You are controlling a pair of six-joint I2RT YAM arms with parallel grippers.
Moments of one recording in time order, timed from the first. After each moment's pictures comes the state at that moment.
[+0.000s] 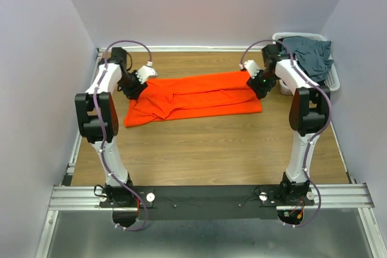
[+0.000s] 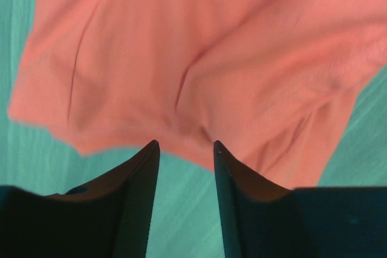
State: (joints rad) left arm 0.04 2.01 1.65 -0.94 0.34 1.08; right arm 0.12 2.11 1.73 -0.92 -0.15 -0.83
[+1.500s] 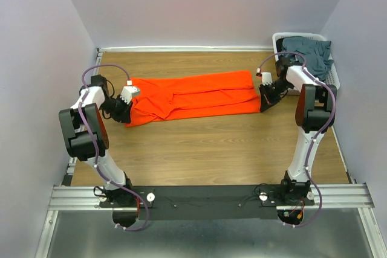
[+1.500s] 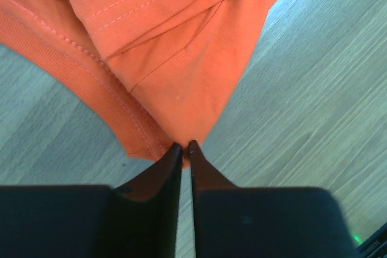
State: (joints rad) left arm 0.27 1.78 1.18 -0.87 0.57 0.98; right arm -0.04 2.15 1.63 -1.02 -0.44 -0.45
